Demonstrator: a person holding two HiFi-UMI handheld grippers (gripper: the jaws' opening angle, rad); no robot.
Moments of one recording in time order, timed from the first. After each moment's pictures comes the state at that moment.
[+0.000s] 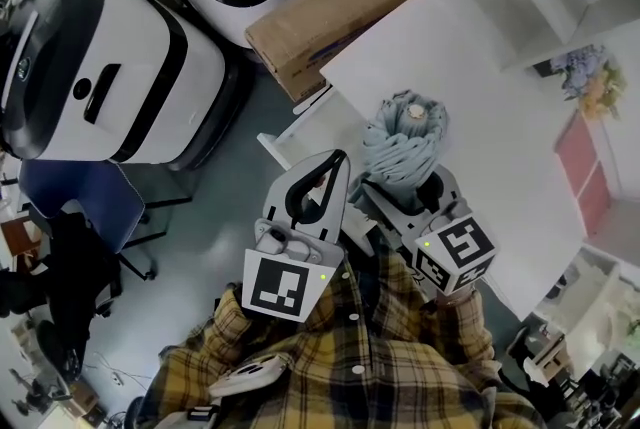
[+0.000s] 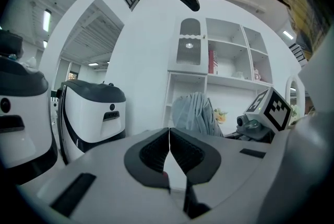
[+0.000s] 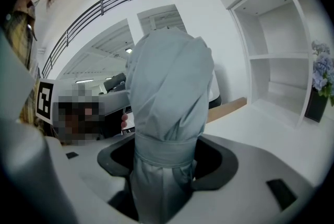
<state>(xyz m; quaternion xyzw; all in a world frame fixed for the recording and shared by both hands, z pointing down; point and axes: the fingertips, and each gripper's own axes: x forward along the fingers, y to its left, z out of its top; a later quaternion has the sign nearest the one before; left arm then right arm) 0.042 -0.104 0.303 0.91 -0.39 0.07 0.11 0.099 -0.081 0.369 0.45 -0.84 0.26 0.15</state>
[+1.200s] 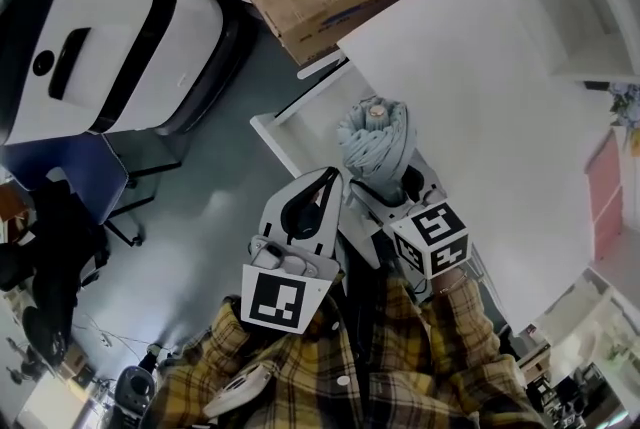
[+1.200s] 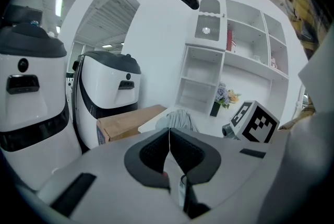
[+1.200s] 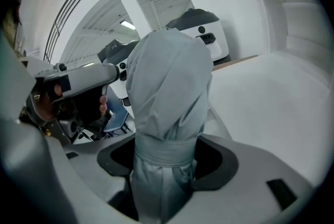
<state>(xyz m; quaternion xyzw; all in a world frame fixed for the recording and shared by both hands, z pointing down) 0.017 -0.098 0.430 0.87 -0.43 0.14 0.20 0.069 -0.079 0.535 0.36 -0.82 0.35 0.26</state>
